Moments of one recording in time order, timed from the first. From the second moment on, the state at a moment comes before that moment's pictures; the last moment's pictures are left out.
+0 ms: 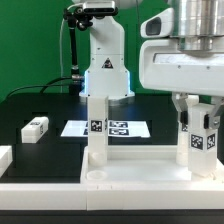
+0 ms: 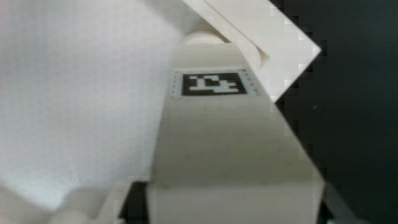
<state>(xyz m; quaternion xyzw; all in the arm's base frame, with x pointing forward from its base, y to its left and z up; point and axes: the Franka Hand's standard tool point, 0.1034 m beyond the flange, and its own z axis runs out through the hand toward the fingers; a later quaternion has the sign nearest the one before) 0.651 0.093 0.112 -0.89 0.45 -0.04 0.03</state>
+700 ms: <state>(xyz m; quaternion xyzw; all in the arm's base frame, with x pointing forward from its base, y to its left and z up) 0.639 0.097 0.110 -0.66 0.75 -0.02 0.05</state>
